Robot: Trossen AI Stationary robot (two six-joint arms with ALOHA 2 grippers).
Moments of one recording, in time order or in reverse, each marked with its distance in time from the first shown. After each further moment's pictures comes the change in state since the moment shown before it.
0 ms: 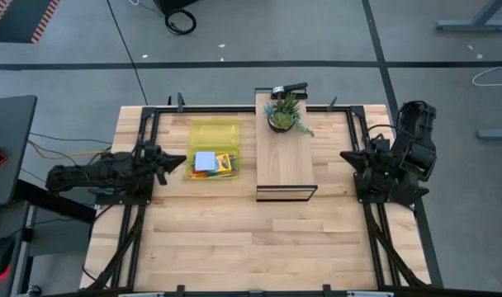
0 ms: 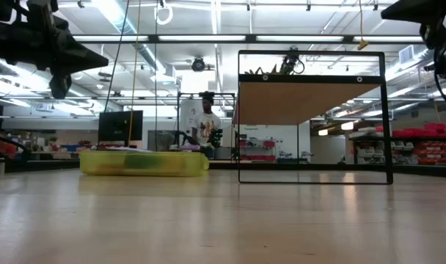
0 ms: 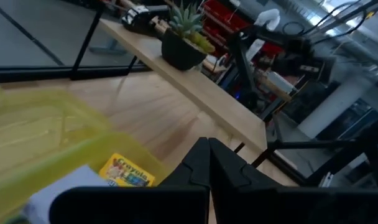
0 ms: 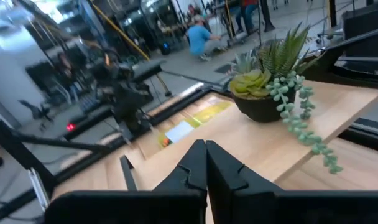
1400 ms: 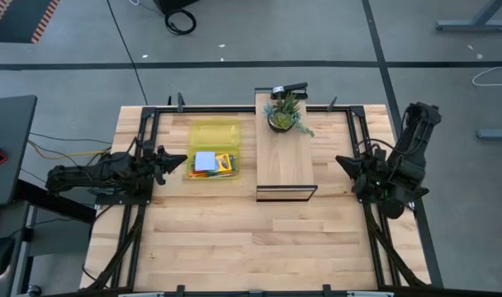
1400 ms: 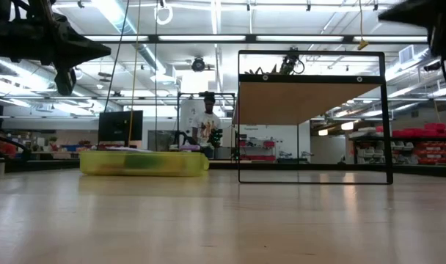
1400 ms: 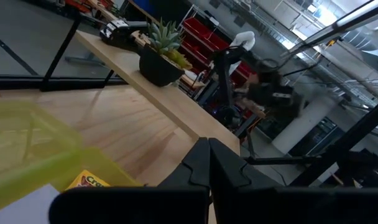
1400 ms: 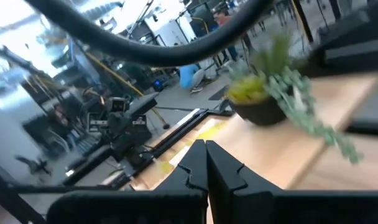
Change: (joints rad) left arm 0.000 0.001 -0.041 0.157 0.035 -0.024; right arm -0.055 0.111 -0.143 0.220 0.144 0.179
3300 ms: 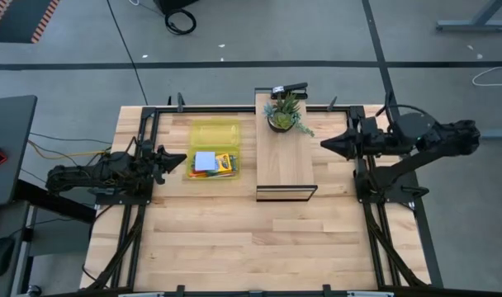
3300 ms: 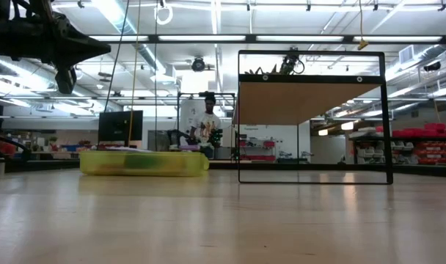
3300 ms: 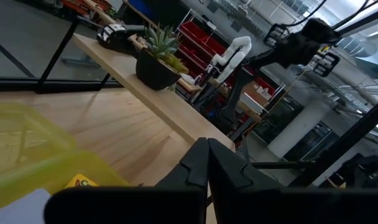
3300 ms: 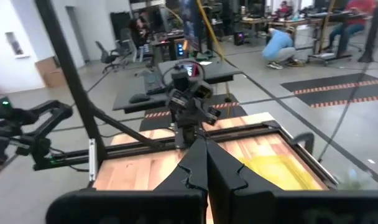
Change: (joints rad) left arm 0.000 0.000 0.001 0.020 0.000 -0.011; right arm -0.763 0.117 0.546 0.584 -1.245 -1.488
